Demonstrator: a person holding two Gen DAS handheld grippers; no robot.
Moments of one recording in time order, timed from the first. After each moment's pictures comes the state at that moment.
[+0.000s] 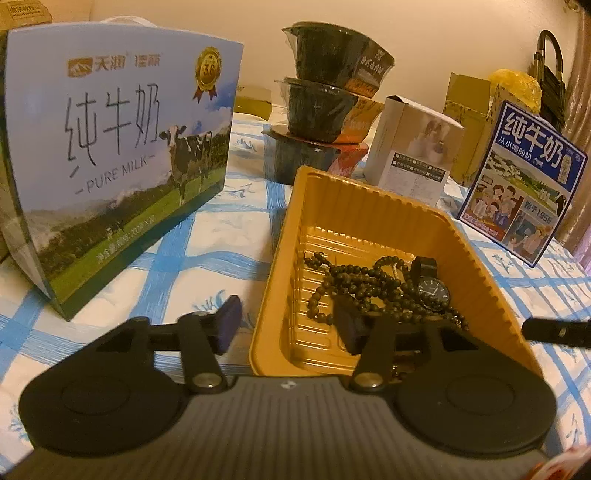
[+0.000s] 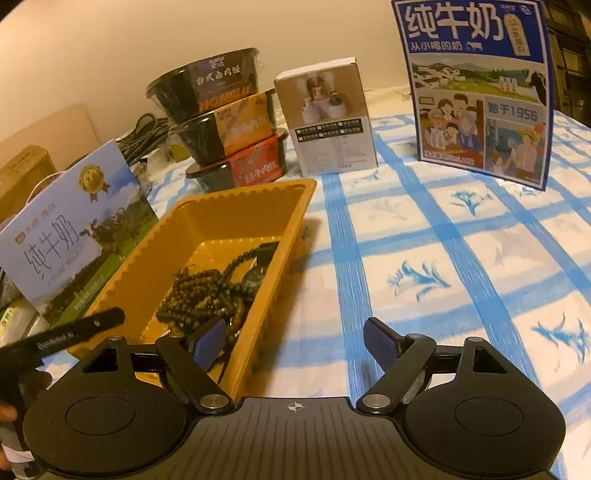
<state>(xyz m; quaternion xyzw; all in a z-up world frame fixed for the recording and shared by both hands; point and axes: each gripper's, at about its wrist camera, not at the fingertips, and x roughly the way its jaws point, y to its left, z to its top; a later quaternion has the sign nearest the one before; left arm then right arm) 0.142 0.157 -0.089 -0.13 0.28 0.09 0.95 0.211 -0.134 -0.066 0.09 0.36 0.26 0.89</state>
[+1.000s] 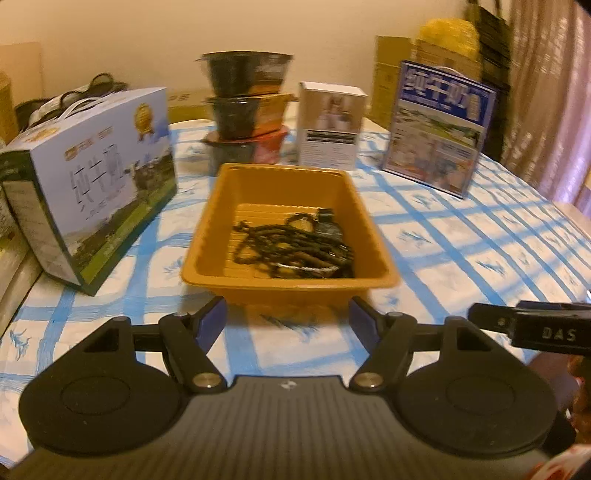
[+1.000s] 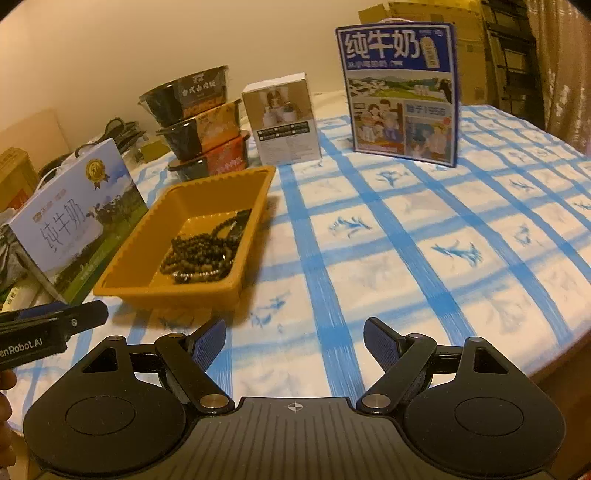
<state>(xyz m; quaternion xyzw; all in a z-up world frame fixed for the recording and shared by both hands) 0.043 0.053 -0.015 -0.03 0.33 0.03 0.94 0.087 -0.174 -0.024 0.08 0.37 0.17 0.91</state>
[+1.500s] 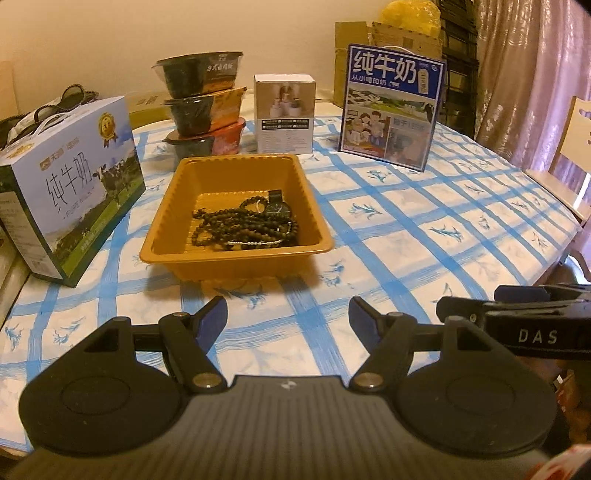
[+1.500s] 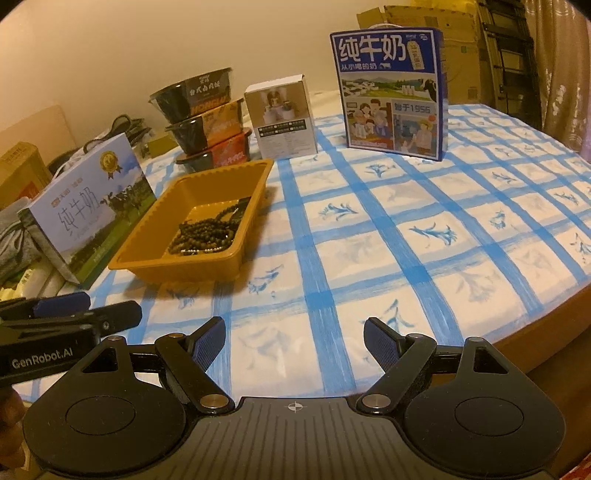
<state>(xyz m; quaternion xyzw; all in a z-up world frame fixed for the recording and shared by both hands) 0.013 0.001 -0.005 0.00 0.34 0.00 0.94 0.043 -0.199 -0.014 0.07 0.37 0.18 0.91</state>
